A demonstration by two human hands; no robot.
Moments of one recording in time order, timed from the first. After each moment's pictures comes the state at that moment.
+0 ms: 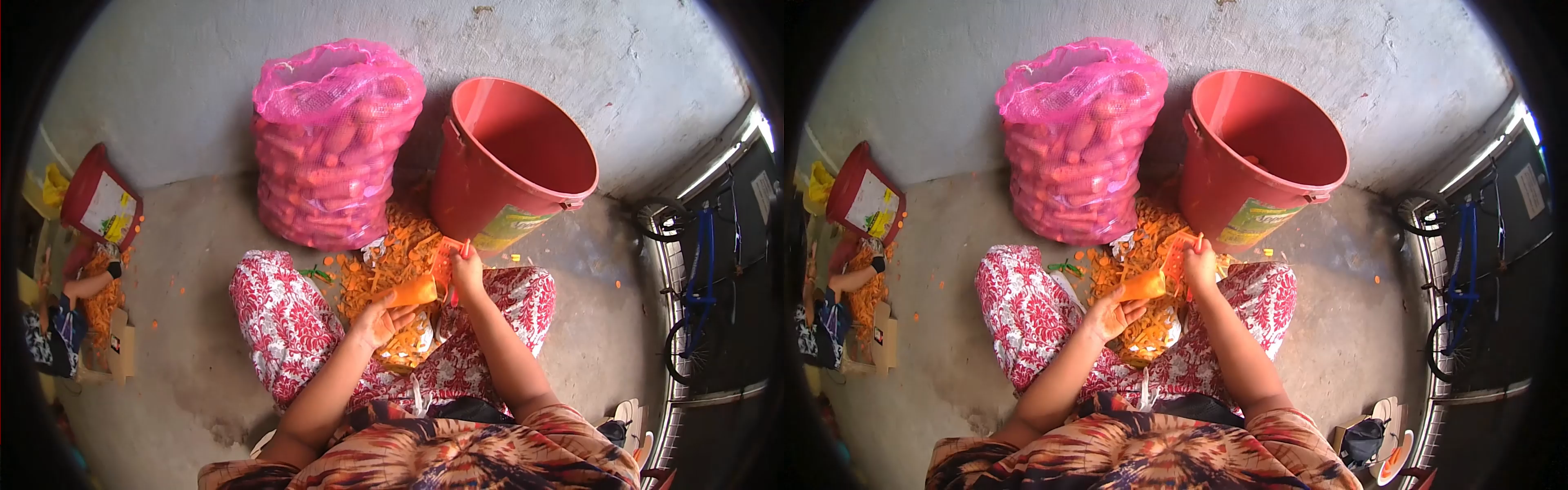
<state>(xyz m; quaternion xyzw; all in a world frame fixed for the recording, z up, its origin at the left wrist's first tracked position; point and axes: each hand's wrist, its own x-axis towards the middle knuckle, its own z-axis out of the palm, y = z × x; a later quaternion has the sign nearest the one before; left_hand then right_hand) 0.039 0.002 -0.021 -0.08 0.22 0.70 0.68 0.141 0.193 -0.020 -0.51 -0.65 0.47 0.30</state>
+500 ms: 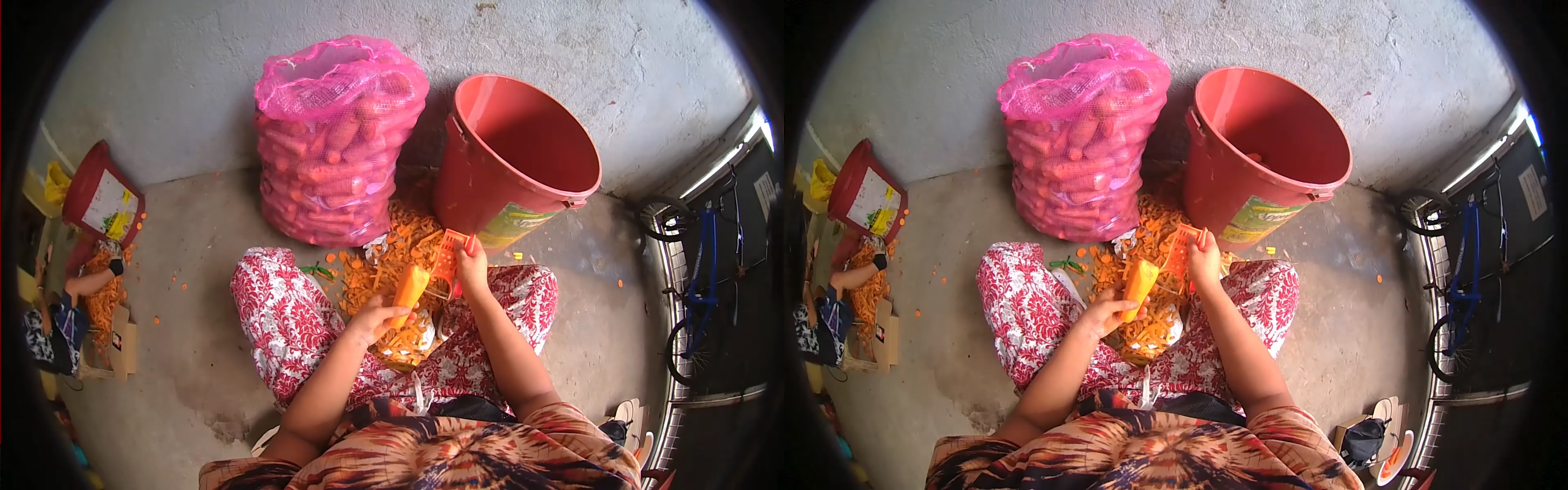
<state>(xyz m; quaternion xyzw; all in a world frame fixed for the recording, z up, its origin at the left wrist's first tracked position) 0.030 0.000 -0.010 0.12 0.32 0.65 0.68 0.141 0.194 -0.012 -0.42 -0.63 0.54 0.37</state>
